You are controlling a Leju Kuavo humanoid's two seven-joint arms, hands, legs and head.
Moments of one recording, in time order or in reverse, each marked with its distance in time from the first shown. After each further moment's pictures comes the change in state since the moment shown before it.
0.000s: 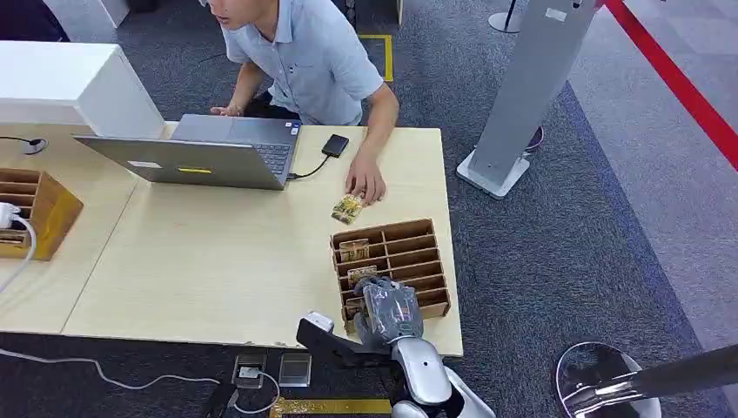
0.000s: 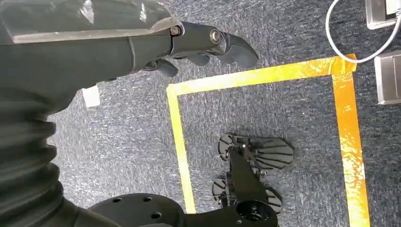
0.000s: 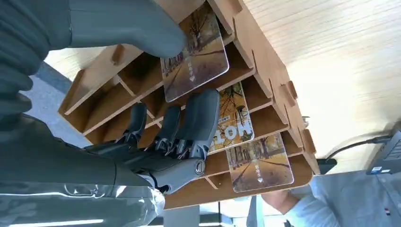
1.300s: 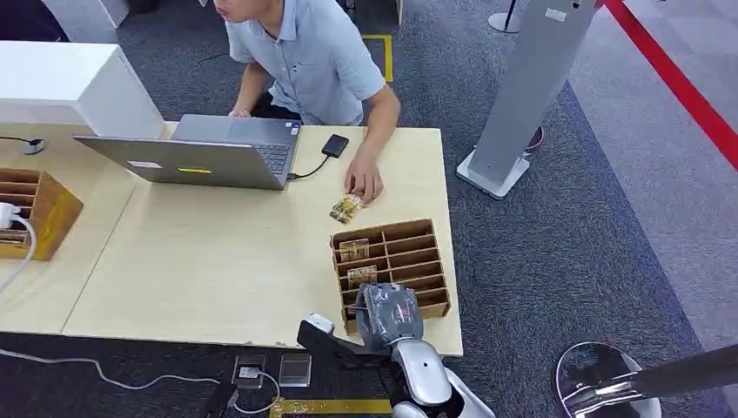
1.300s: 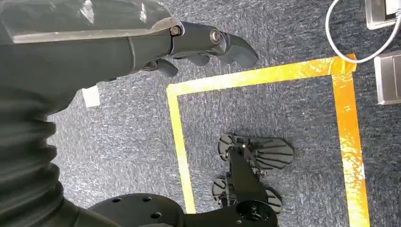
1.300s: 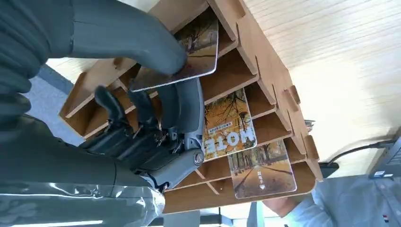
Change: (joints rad) left arm 0.000 0.000 0.000 0.000 -0.003 0.004 0.000; right arm 0.002 -0.002 0.001 0.008 0.000 0.005 0.000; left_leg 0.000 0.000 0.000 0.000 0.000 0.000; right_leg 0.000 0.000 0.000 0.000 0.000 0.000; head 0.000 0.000
